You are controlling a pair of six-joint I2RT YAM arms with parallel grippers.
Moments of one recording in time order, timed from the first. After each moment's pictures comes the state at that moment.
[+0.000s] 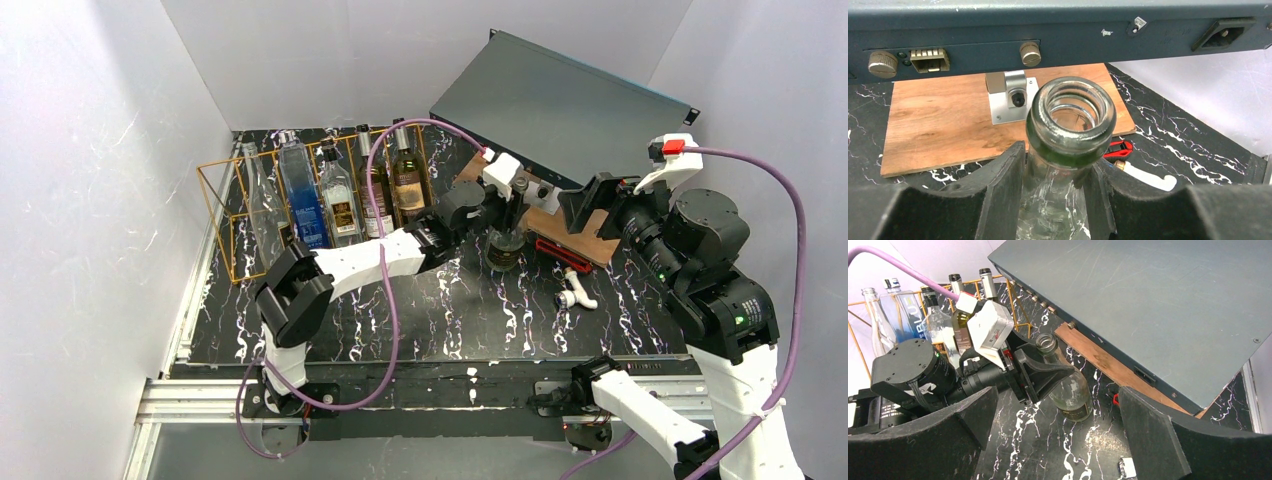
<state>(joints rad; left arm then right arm) -0.97 1.87 1.41 0.35 -0.09 -0.13 0.41 0.81 1.46 -0.83 0.11 0.23</state>
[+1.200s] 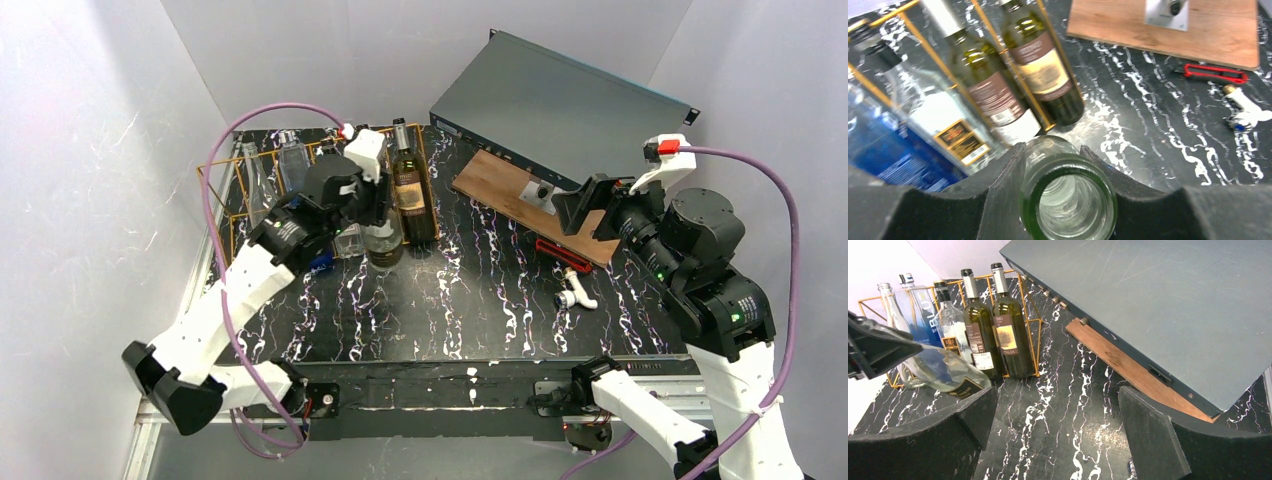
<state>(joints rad) -0.67 1.22 1.33 -0.57 -0.16 -0.15 0.41 0.81 1.44 -0.82 0.06 0.26</state>
